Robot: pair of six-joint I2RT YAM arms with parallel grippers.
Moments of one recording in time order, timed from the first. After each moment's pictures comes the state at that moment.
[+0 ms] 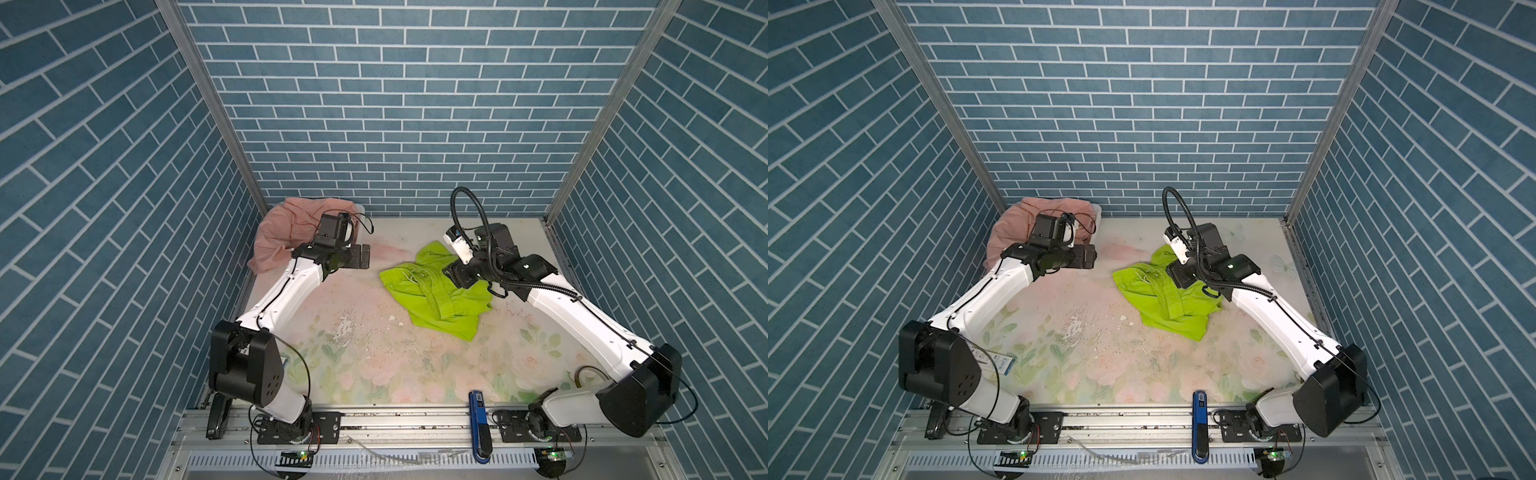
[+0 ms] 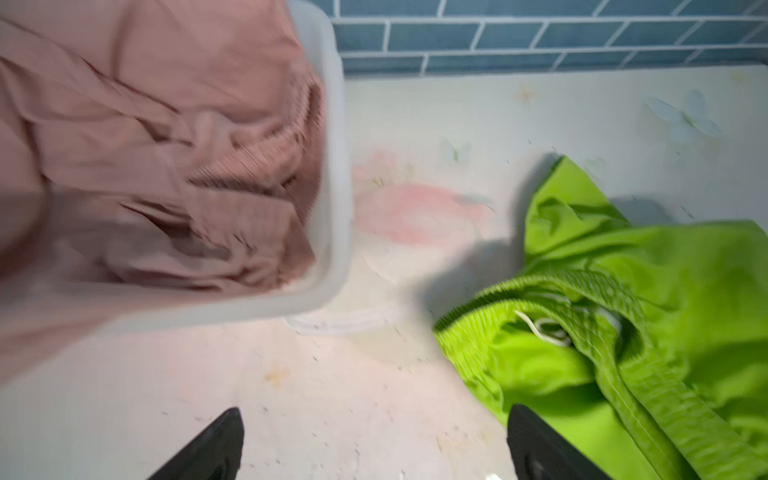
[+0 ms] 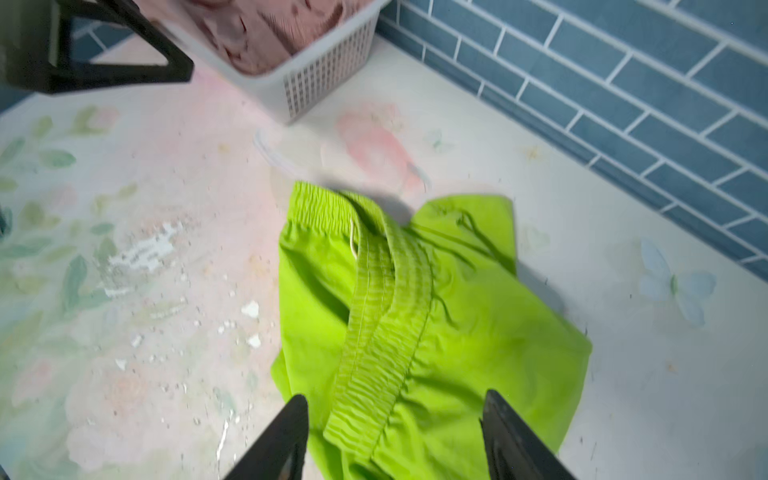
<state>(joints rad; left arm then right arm) -0.29 1.52 1.25 -0.57 0.07 -0.21 0.61 1.35 1.22 -0.67 -0.07 -0.16</state>
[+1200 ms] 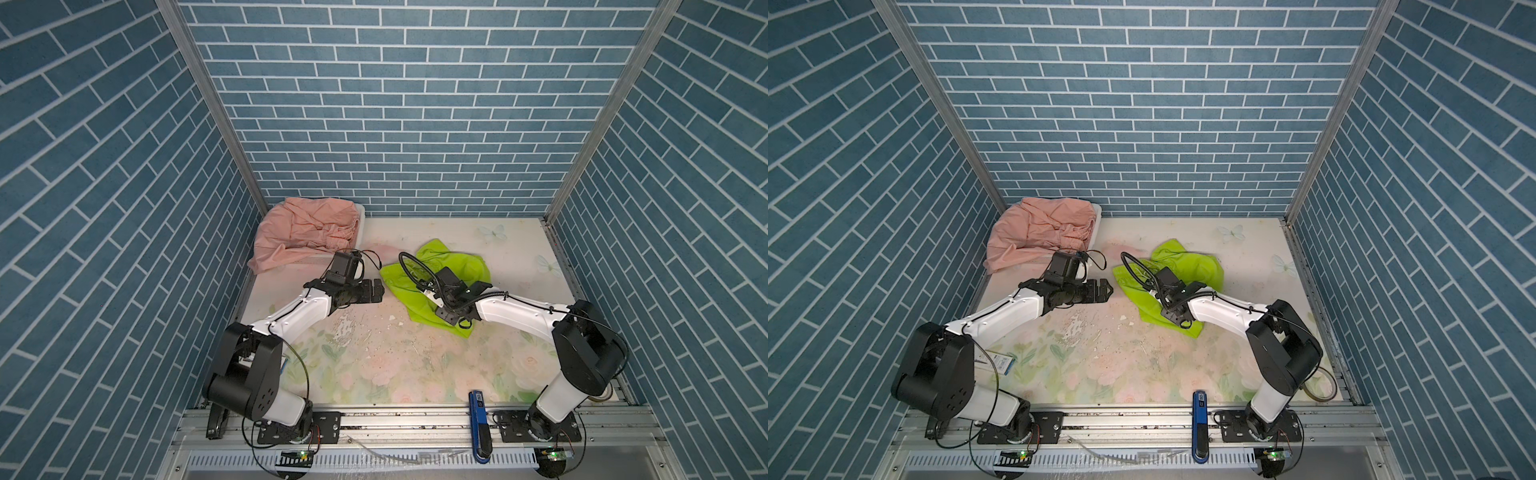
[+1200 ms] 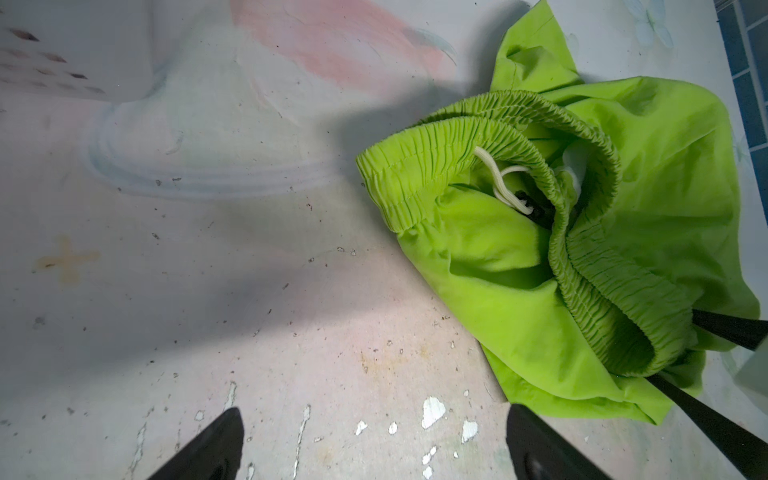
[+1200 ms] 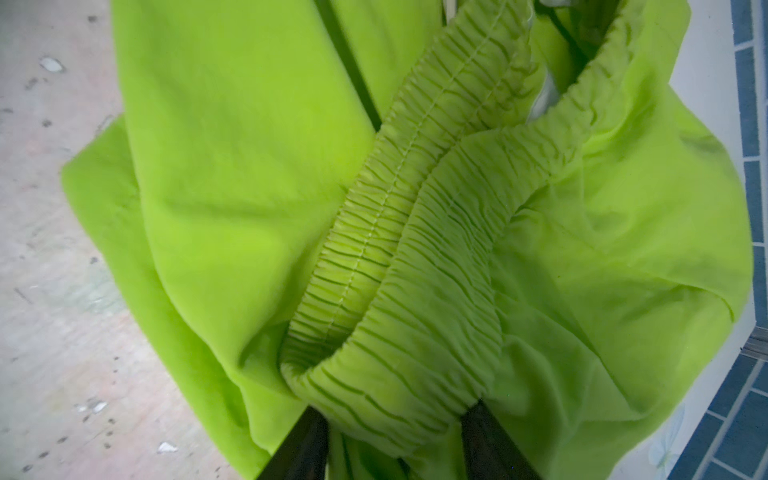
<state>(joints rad) -0.37 1.49 0.91 -0.32 0.19 -0.39 0.79 1.66 1.06 -0.53 0.29 -0.37</state>
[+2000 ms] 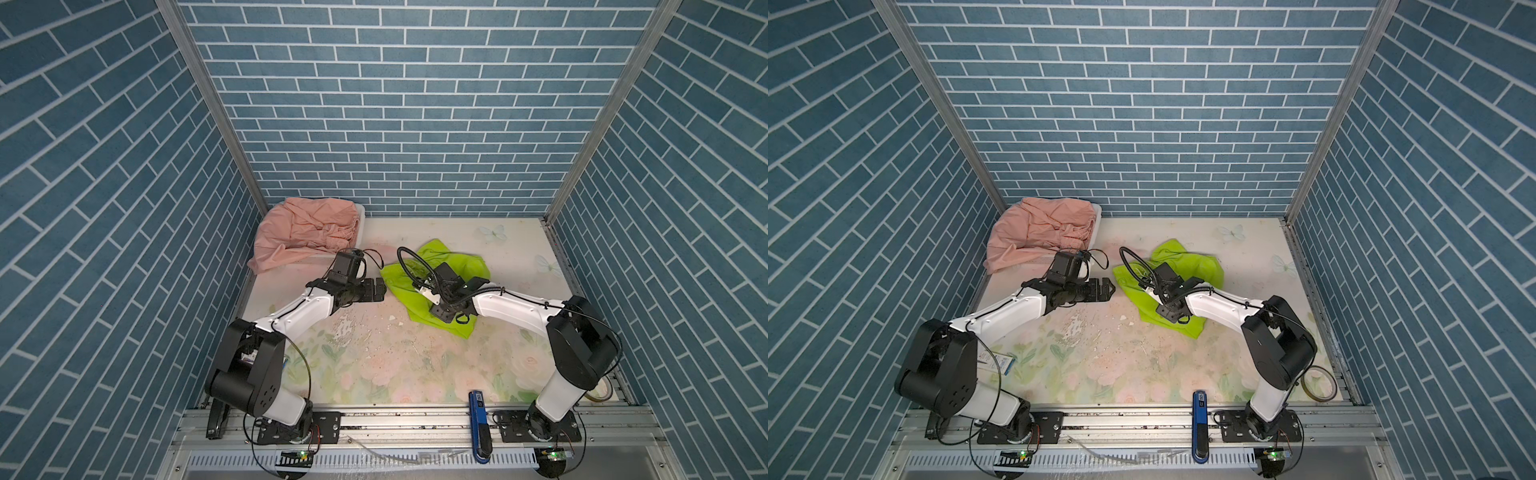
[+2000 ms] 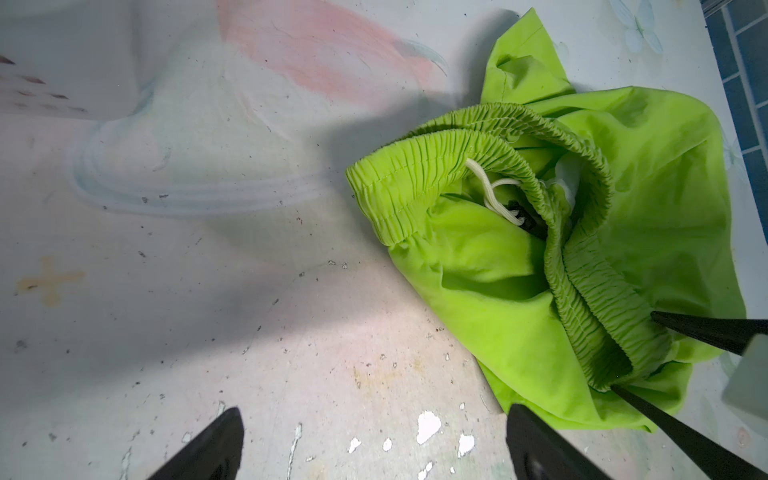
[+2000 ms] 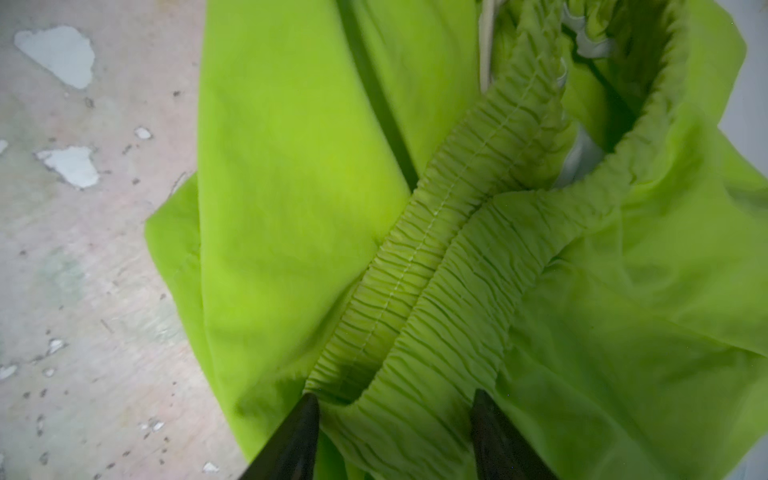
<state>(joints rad) -0.38 1.51 0.91 -0.28 0.18 -0.39 0.78 1.72 1.11 -0.52 0.21 -0.38</state>
